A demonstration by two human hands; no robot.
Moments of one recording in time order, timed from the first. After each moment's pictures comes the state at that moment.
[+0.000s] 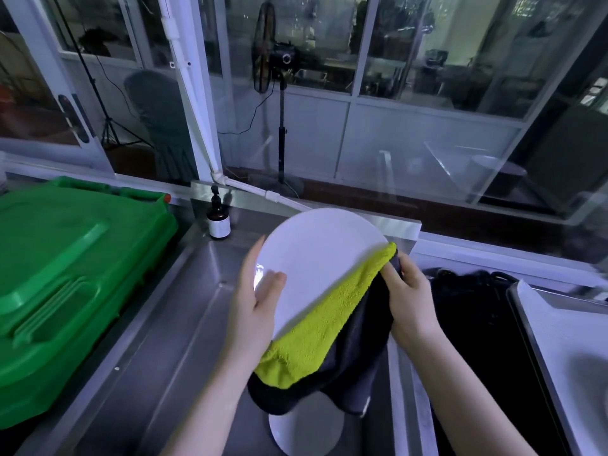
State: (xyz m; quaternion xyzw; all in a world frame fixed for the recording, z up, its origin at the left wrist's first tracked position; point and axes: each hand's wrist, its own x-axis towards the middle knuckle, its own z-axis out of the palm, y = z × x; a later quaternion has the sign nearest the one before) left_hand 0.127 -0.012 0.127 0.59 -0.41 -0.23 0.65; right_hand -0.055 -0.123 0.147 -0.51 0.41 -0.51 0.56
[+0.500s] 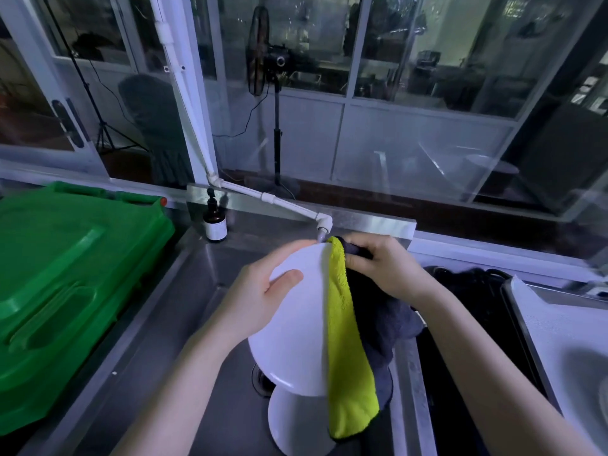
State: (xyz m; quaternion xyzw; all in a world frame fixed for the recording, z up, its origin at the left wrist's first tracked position) left_hand 0.148 -0.023 0.164 0.59 -0.60 -0.26 0.47; right_hand -0.047 -0.144 0.203 -0.85 0.27 -0.27 0.36
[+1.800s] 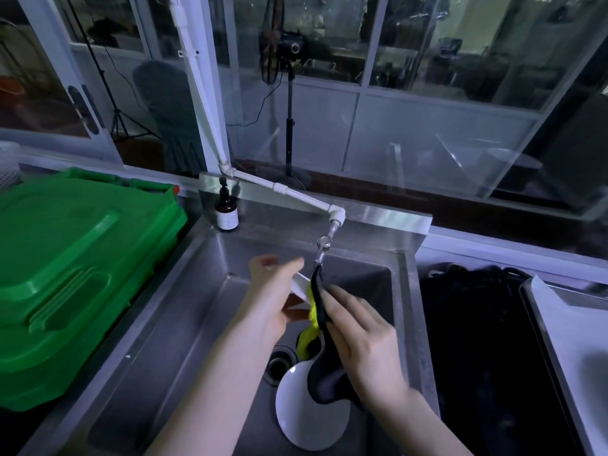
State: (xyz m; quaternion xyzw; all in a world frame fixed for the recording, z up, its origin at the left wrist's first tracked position) left_hand 0.120 -0.039 0.163 0.60 -0.08 -0.49 0.62; right_hand -0.034 -0.041 0.128 -0.87 0.28 -0.41 0.04
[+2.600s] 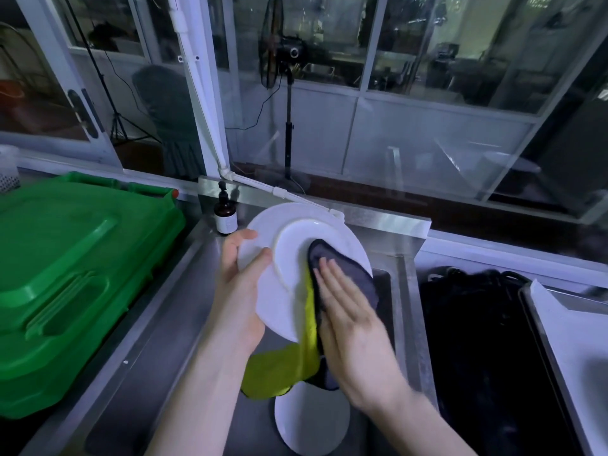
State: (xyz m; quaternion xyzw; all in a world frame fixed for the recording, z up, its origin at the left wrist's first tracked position) left_hand 0.138 -0.011 0.173 0.51 -0.22 -0.38 0.74; right_hand -0.018 -0.044 0.148 -0.90 0.29 -0.32 0.07
